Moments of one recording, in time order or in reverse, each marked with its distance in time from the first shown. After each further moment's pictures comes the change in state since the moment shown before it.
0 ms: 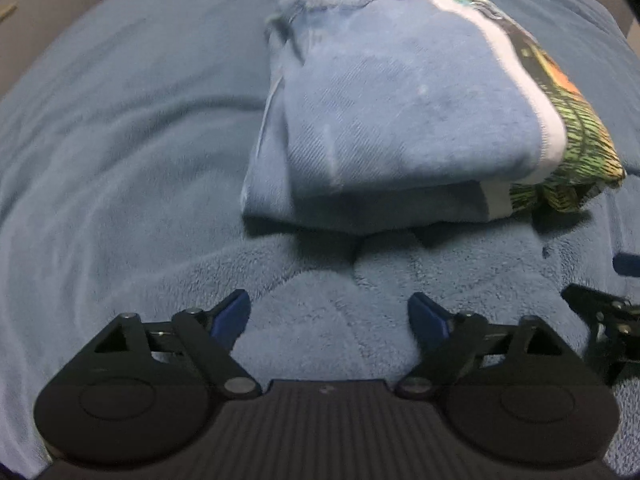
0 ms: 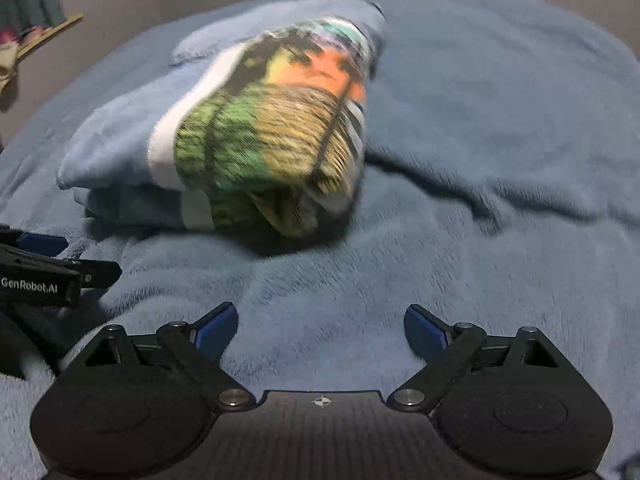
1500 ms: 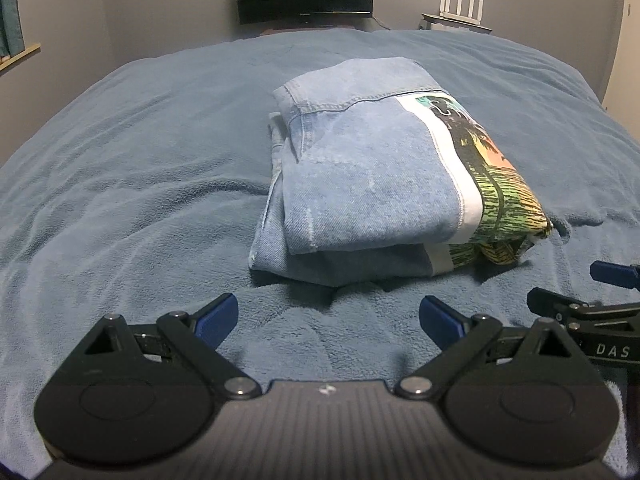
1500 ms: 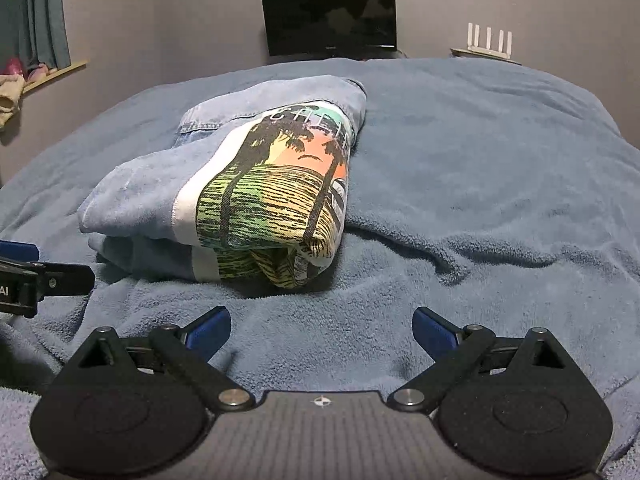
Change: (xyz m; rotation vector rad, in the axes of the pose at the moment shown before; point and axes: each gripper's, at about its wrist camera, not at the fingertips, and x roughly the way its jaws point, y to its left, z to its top) left arm -0.067 -0.010 -0.019 -0.003 -0.277 -0.008; right arm -0.041 0.010 -0.015 -0.034 -0.252 -0.058
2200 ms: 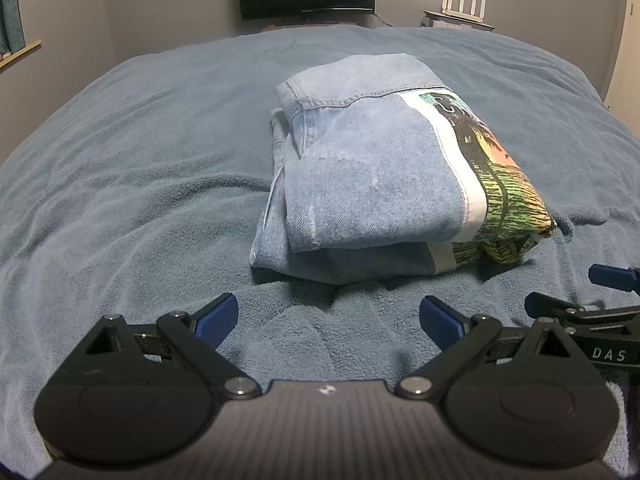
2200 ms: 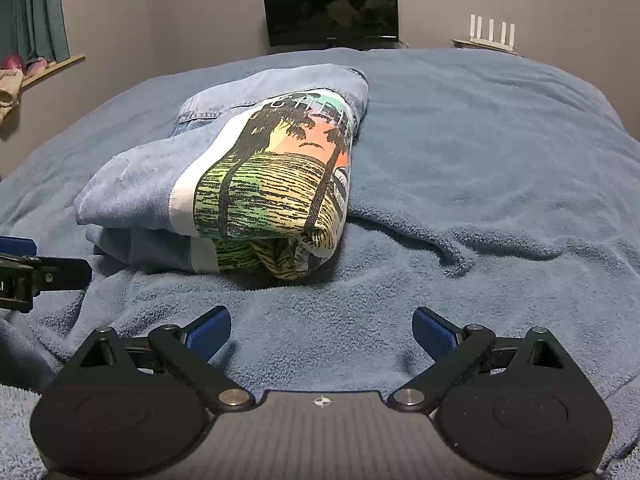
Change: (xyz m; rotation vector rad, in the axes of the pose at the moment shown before) left arm 0.002 0.001 -0.001 -0.004 0.010 0.002; right arm 0.006 0.002 -0.001 -0.007 0.024 0.001
